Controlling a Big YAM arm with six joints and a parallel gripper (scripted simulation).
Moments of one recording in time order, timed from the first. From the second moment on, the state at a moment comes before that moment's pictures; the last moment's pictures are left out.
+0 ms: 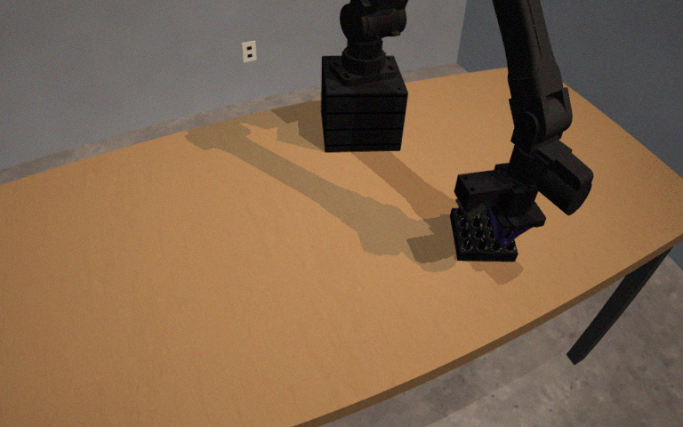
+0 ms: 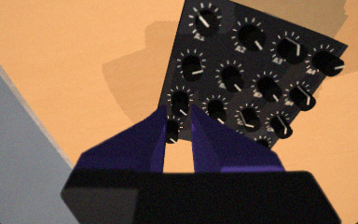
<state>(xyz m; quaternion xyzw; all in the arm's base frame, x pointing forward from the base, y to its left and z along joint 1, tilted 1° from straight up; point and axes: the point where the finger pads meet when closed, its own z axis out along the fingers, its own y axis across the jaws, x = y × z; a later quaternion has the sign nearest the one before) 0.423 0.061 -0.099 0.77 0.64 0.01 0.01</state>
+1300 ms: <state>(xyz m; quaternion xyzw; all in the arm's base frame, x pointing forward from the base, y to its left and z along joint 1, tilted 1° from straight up) 0.423 0.061 -0.099 0.77 0.64 0.01 0.01</state>
